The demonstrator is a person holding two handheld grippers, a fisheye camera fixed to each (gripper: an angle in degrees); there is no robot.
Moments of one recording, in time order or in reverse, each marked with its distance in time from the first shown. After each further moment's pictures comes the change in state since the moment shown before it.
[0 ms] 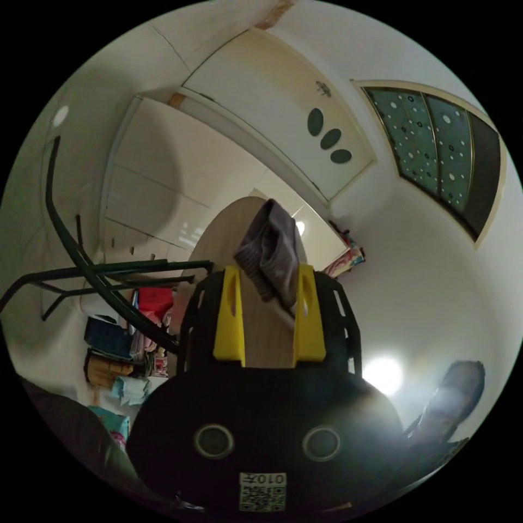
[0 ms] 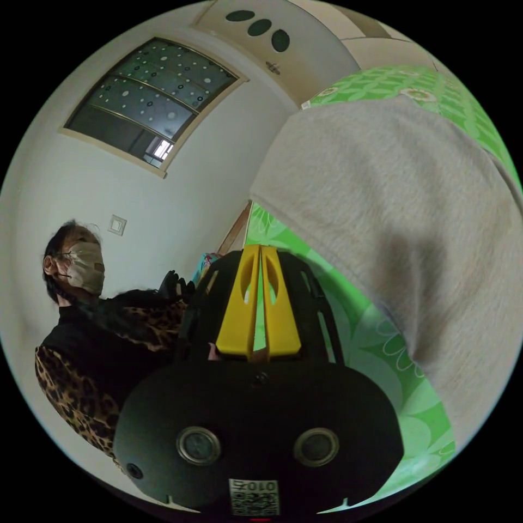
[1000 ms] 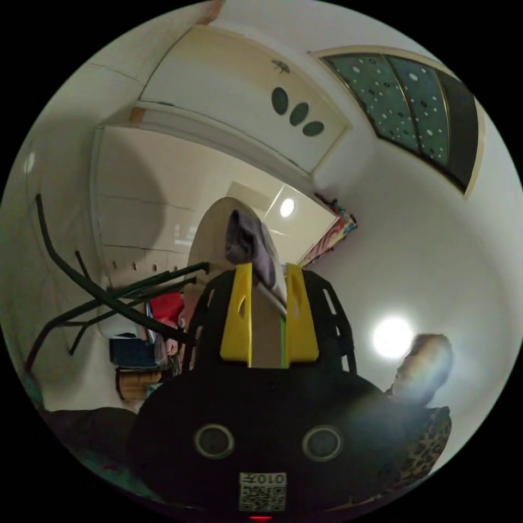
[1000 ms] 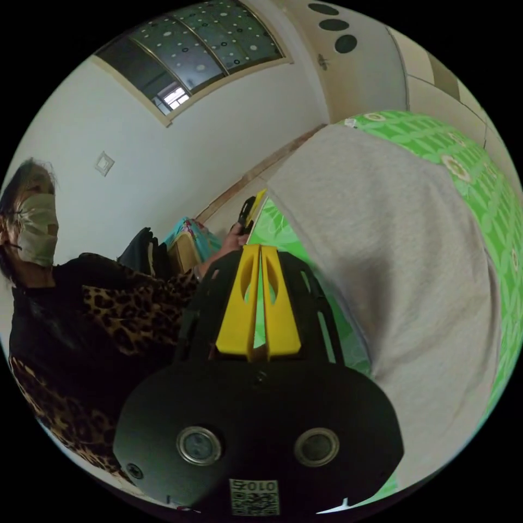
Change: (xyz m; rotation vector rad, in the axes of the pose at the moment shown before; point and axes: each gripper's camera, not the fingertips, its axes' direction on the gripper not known) left arm 0.132 -0.012 -0.068 -0.117 -0.007 0.195; right arm -0.103 -0.048 0.026 -0.136 0.205 -0.255
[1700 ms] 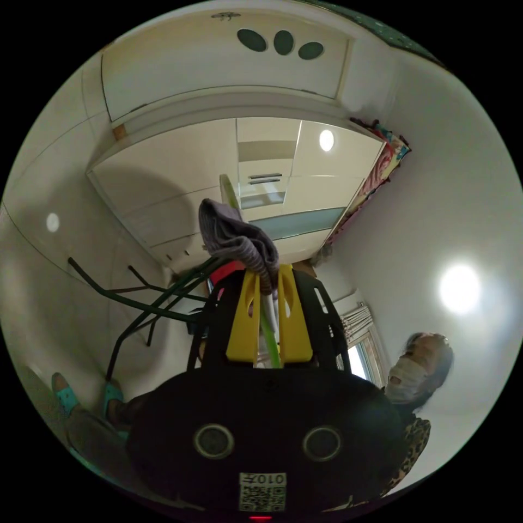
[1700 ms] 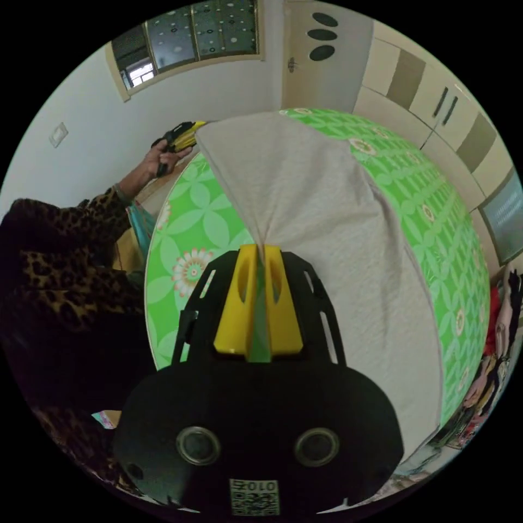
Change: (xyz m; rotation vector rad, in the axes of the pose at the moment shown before) left arm 0.143 0.002 0.146 -0.344 -0.410 0.189; right arm -0.020 0.083 -0.063 -0.031 0.387 -0.007
